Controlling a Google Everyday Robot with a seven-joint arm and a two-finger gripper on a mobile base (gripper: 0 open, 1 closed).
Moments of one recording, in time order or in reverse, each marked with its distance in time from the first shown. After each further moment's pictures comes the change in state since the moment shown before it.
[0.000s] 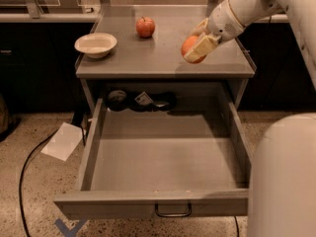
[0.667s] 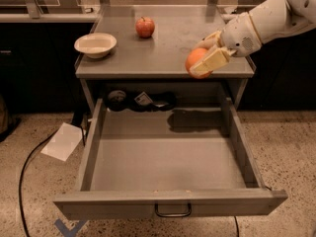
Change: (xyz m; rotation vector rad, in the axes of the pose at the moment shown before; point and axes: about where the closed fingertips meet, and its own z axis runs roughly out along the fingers) arm 0.000 0.072 -0.024 -0.077 -0.140 0.065
